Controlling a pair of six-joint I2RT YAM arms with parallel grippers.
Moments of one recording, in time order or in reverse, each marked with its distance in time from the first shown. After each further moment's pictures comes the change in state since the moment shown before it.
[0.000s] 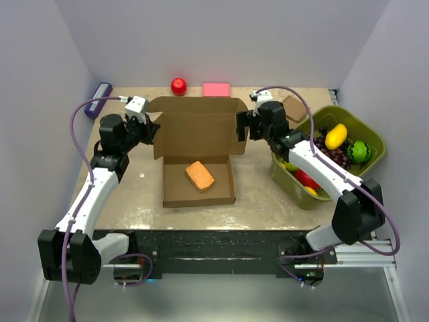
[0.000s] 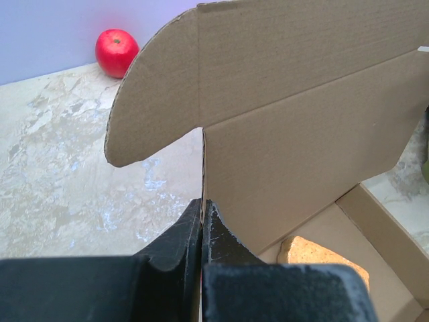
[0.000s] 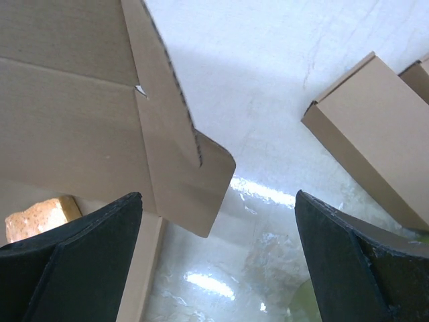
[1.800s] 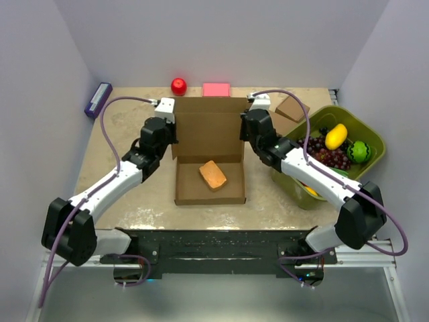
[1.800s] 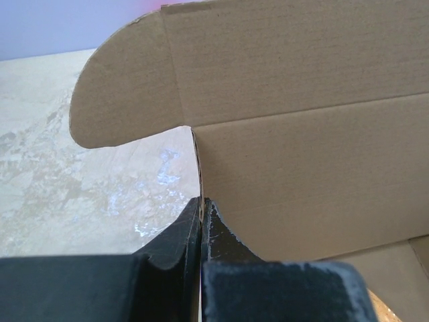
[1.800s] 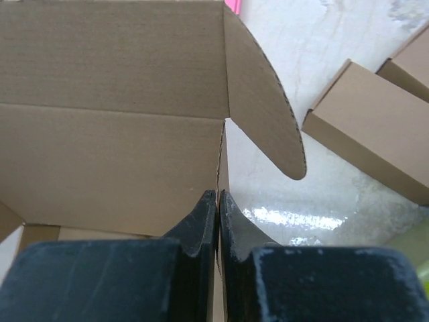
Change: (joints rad) left arm -0.363 0.143 0.020 0.086 -0.646 -0.071; right arm 0.165 -0.018 -0.006 0.076 0.299 0.176
